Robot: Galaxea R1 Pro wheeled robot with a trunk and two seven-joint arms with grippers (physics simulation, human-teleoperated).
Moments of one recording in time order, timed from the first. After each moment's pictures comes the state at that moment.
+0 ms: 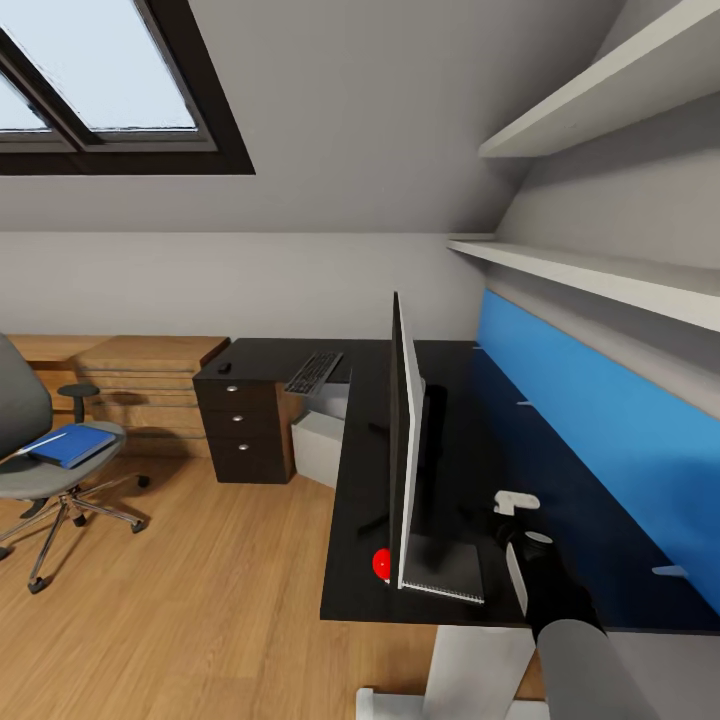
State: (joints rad) left arm -0.21 -0.07 0.18 -0.16 0.13 -0.48 -0.01; right arm -0.65 0.09 -0.49 -0.74 0.35 0.23 0.18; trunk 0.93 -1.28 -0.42
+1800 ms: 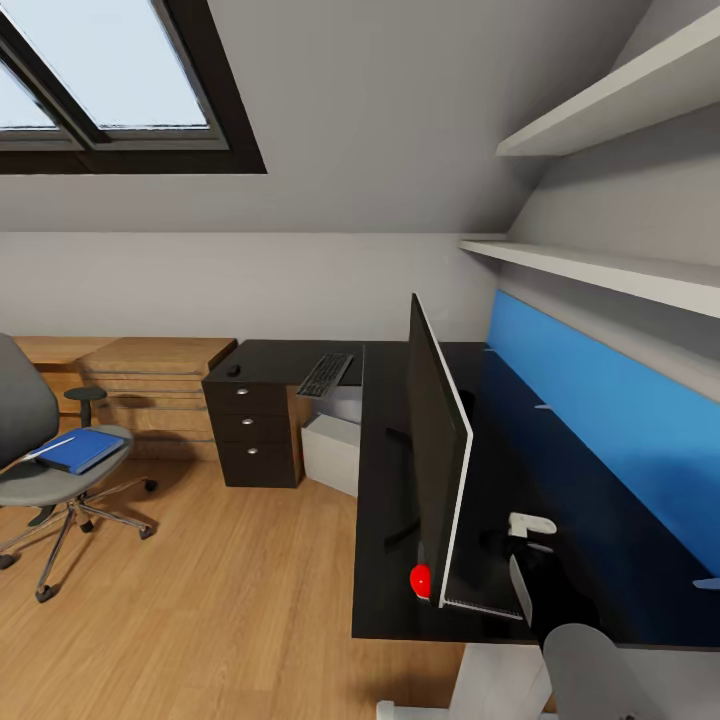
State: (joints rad) left arm -0.21 -0.06 0.18 -0.16 0.13 -0.48 -0.01; right arm -0.66 0.06 -0.50 -0.64 0.35 0.32 -0.01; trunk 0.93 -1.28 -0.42
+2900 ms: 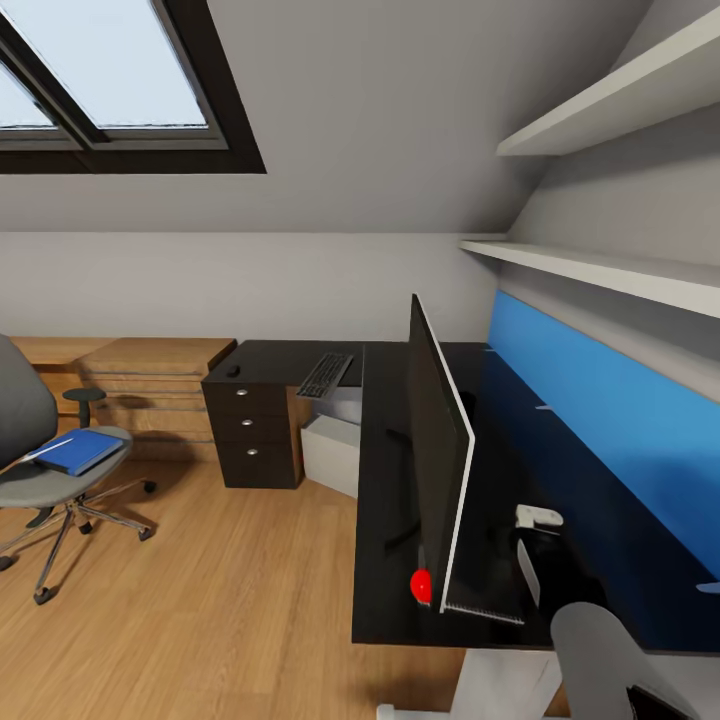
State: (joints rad) left arm -0.21 -0.06 0.18 -0.16 0.13 -0.48 -0.01; right arm -0.72 0.02 -0.49 -0.59 0.35 0.40 -0.01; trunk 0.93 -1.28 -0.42
